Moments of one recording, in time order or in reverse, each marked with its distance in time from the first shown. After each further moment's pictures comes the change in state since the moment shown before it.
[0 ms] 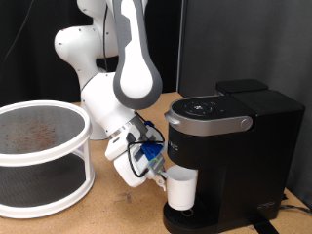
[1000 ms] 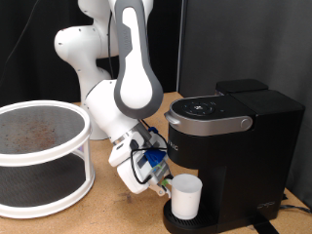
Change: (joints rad) arm -0.001 0.060 0.014 0.038 0.094 -0.007 -0.066
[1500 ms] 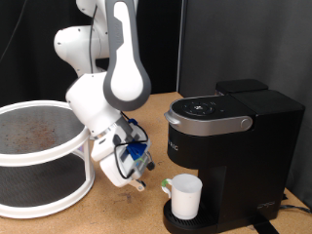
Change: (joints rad) arm -0.052 -0.089 -0.041 -0.115 -0.303 -0.036 0.135
